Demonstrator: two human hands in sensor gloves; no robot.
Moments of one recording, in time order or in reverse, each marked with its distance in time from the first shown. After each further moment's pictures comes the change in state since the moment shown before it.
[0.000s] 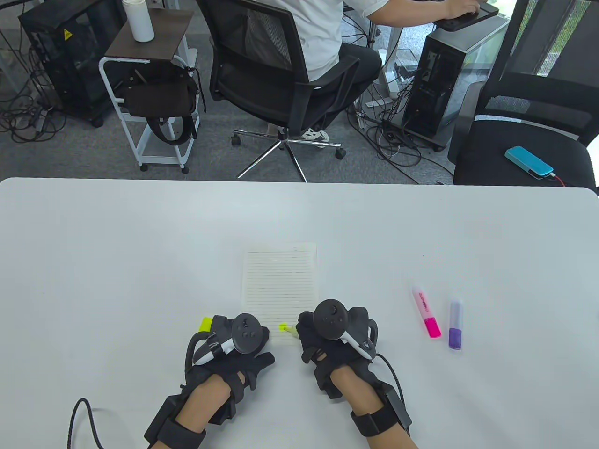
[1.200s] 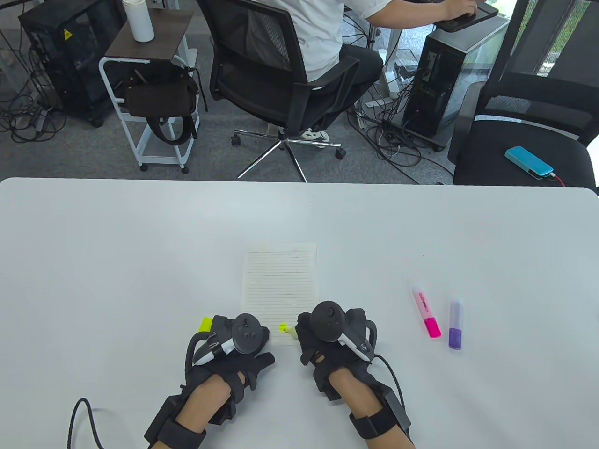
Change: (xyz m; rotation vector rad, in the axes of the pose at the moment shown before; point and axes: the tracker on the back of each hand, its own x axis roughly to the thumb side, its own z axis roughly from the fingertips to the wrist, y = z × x) left_hand 0.000 -0.001 -0.001 -0.001 0.001 -0.003; right_hand 0.007 0.004 0.002 0.015 -0.030 -0.025
